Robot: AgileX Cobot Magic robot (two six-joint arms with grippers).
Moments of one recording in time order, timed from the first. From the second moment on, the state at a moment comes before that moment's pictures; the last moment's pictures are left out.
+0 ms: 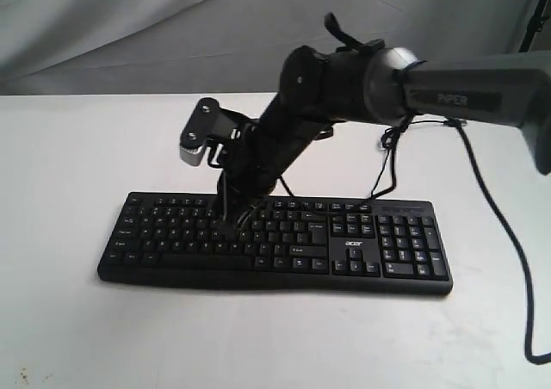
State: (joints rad) left arm -0.18 0.00 0.00 0.04 0.26 -0.02; right arm 0.63 2.18 -1.63 0.52 0.76 -1.07
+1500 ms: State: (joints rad) left arm -0.18 0.00 0.00 0.04 0.26 -0.02; right arm 0.57 2.16 -1.49 0.52 0.65 -1.10
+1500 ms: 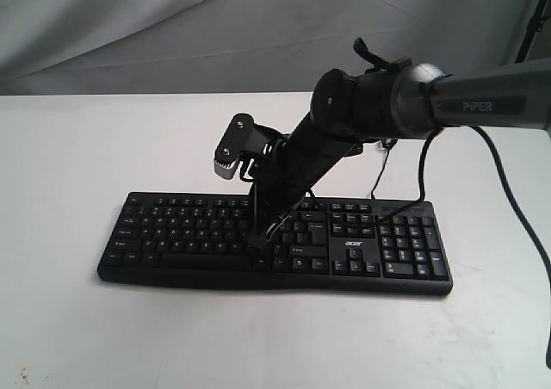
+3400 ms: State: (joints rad) left arm -0.18 0.00 0.00 0.04 0.26 -0.02; right arm 0.69 2.19 -1.51 0.66 0.61 -1.20
